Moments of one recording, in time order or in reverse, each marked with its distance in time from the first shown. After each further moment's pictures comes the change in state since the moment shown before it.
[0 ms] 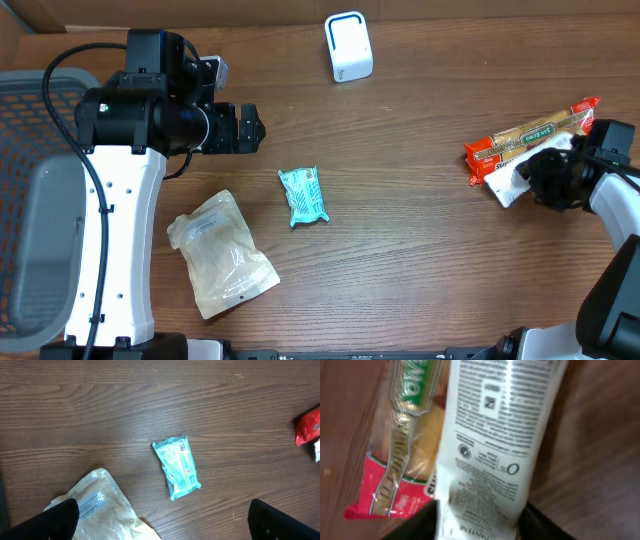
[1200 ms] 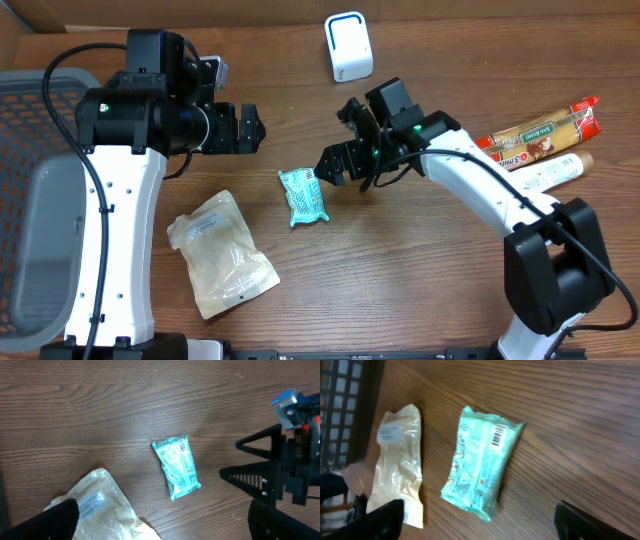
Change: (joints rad) left arm 0.000 0.000 0.000 0.000 0.000 0.000; right arm 0.874 0.225 0.411 -0.057 -0.243 -0.273
